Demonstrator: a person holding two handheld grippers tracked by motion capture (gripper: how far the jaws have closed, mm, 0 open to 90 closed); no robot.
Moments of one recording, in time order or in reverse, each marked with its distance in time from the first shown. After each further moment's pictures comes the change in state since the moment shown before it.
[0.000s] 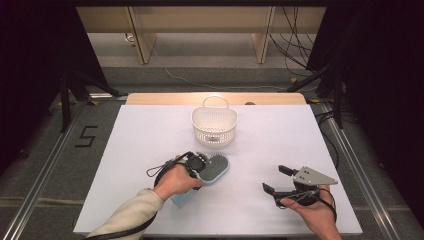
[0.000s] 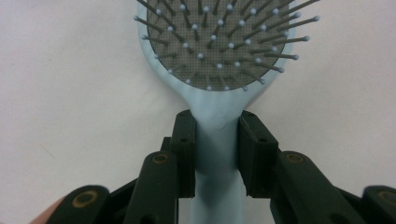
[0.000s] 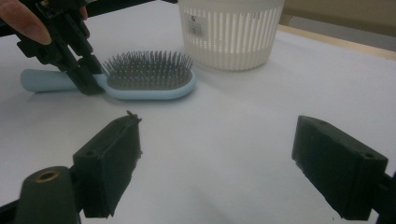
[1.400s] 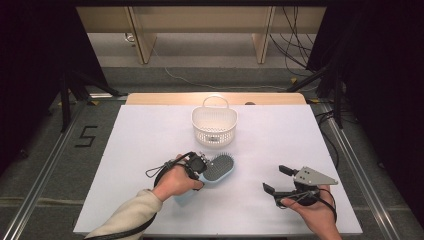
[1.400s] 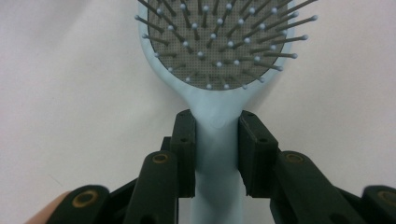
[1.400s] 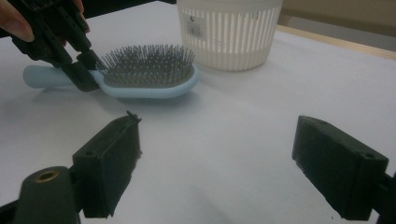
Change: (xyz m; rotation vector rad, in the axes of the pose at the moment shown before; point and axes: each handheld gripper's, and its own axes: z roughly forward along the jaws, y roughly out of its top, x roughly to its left) left arm -0.004 -0.002 -0.009 -0.088 -0.014 0.124; right arm 0.000 -0.001 0.000 -0.005 -0.004 0.002
